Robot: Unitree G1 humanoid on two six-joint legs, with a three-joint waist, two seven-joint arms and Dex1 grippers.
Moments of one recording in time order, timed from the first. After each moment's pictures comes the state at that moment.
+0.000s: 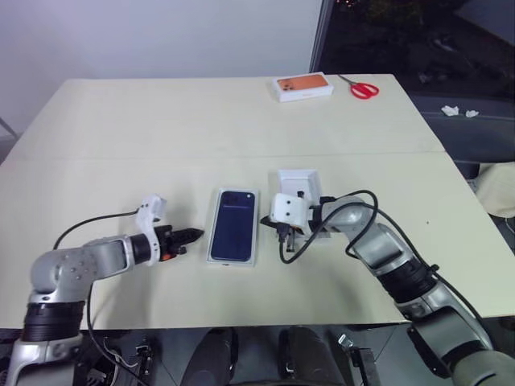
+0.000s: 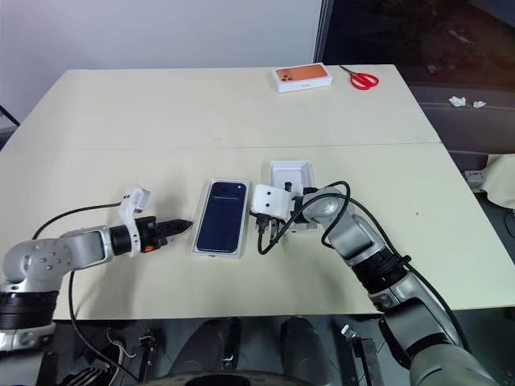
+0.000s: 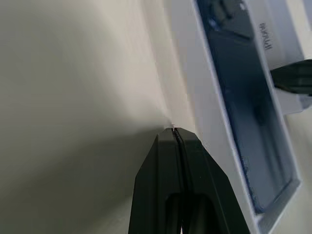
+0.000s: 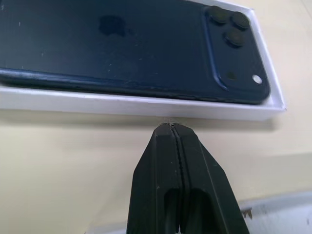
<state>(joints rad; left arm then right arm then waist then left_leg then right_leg) -0.27 0.61 0.16 -0.09 -0.98 1.16 -0.43 -0.59 -0.49 0.45 0.02 -0.11 0.30 0.95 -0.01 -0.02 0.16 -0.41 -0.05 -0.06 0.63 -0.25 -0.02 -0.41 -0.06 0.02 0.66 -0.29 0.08</state>
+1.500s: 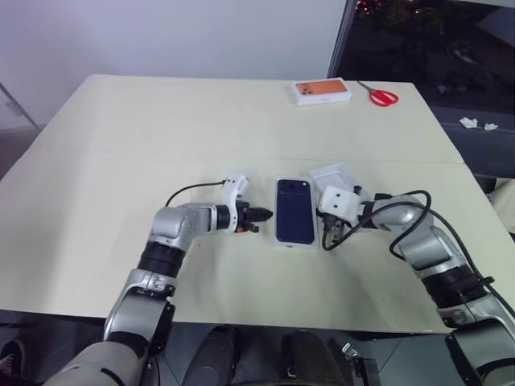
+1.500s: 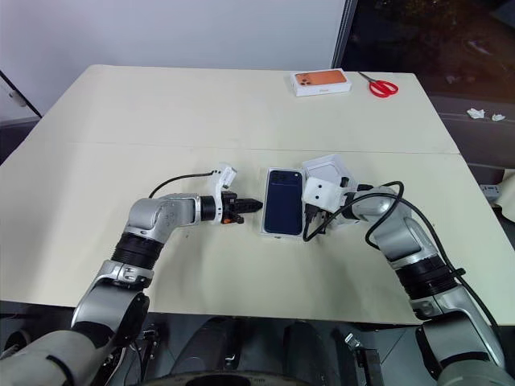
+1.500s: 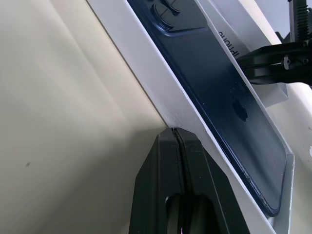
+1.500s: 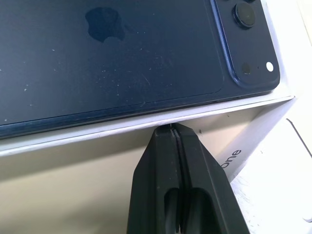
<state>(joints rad) -0.69 0.20 -0.11 0.35 -0.45 0.92 -0.73 -0.48 -0.69 0.26 0.05 -0.18 0.30 0.95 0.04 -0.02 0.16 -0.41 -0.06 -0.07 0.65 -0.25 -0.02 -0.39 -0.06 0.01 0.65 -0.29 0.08</state>
